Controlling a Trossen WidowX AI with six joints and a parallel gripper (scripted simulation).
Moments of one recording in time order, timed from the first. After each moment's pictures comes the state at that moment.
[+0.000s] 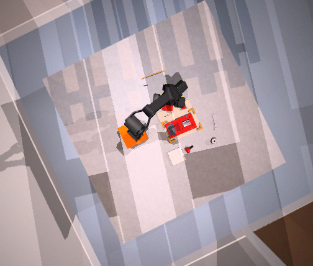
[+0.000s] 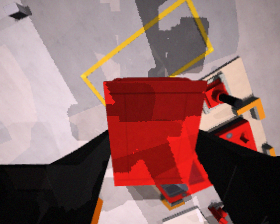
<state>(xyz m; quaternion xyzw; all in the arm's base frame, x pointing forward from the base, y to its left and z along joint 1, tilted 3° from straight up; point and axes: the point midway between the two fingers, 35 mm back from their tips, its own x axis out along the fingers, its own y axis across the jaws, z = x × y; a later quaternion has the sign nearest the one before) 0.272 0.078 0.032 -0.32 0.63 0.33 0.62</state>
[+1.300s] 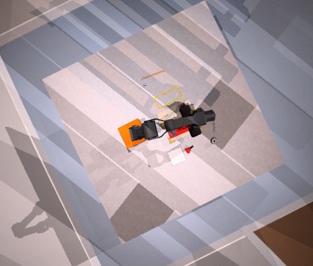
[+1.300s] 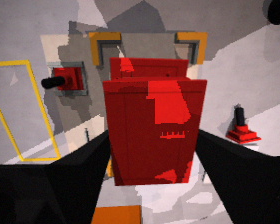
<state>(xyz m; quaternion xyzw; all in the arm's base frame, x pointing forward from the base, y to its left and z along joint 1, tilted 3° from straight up) 0.327 -0.090 0.039 0.00 0.71 -0.03 0.70</state>
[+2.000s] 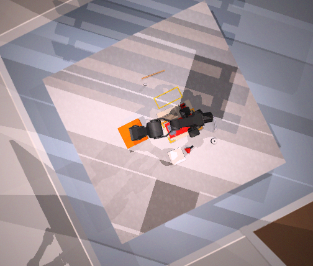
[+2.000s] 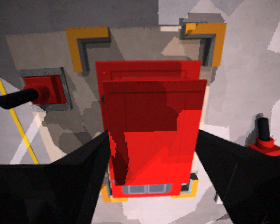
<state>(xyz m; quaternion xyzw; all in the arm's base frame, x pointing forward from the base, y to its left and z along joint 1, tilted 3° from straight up) 0.330 -0.096 -0.008 0.01 0.71 -0.04 0.70</state>
